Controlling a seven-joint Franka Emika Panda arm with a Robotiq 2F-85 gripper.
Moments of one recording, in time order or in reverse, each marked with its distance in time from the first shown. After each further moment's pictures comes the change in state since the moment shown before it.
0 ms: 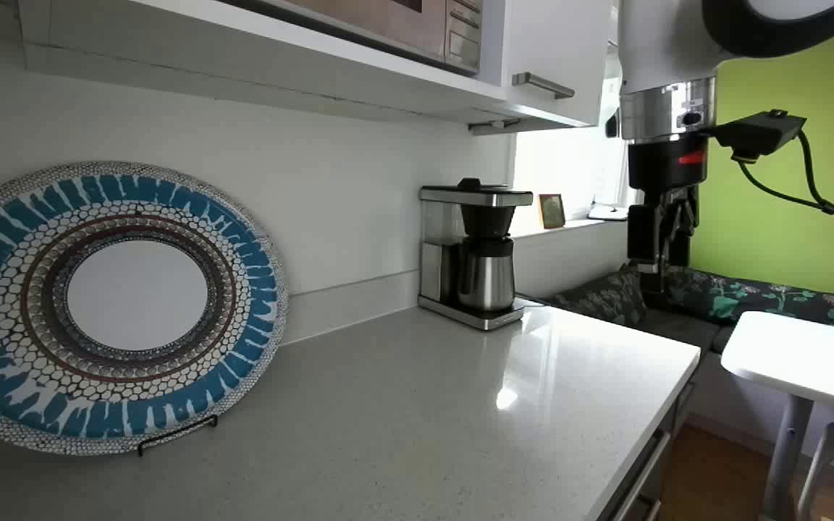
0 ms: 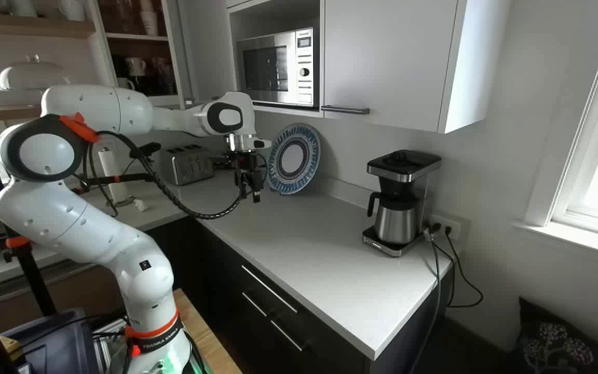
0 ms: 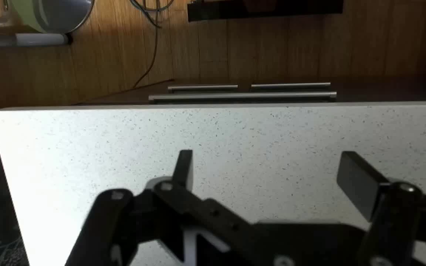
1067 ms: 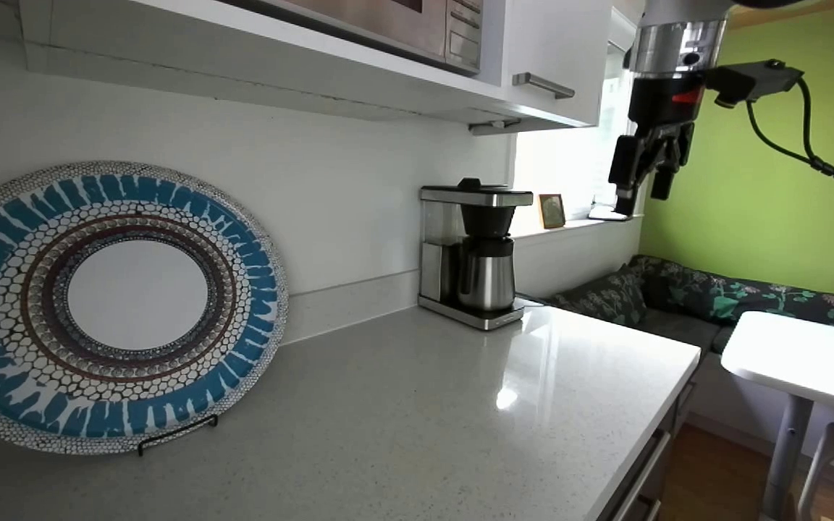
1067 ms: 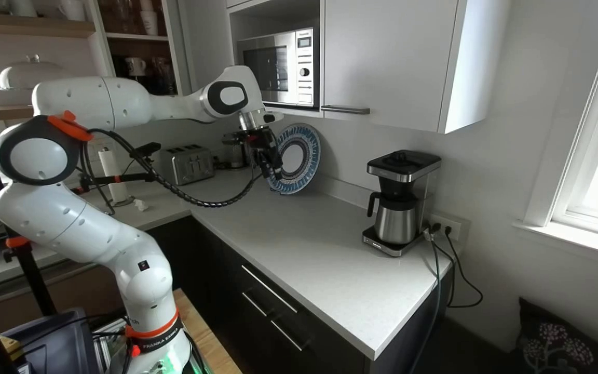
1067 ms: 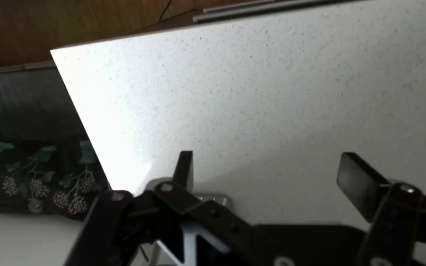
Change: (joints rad) arm -0.034 -0.007 -0.090 0.134 -0.117 0.102 0.017
